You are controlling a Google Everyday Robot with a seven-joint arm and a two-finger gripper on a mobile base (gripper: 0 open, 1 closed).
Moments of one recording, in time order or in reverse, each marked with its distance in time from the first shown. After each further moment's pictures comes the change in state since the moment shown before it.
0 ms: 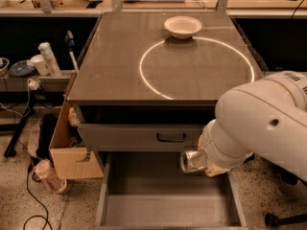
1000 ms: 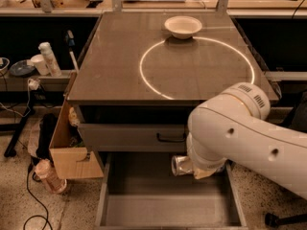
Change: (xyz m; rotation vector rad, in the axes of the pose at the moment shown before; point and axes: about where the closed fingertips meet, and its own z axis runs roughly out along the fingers) arm -0.015 -0.002 0.050 -0.048 0.039 0.017
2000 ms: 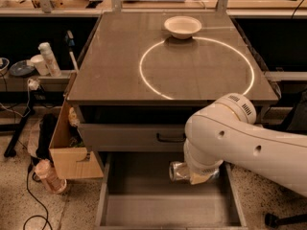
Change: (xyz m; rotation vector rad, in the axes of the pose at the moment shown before) arm -0.006 0.005 0.044 -0.057 -0.035 0.034
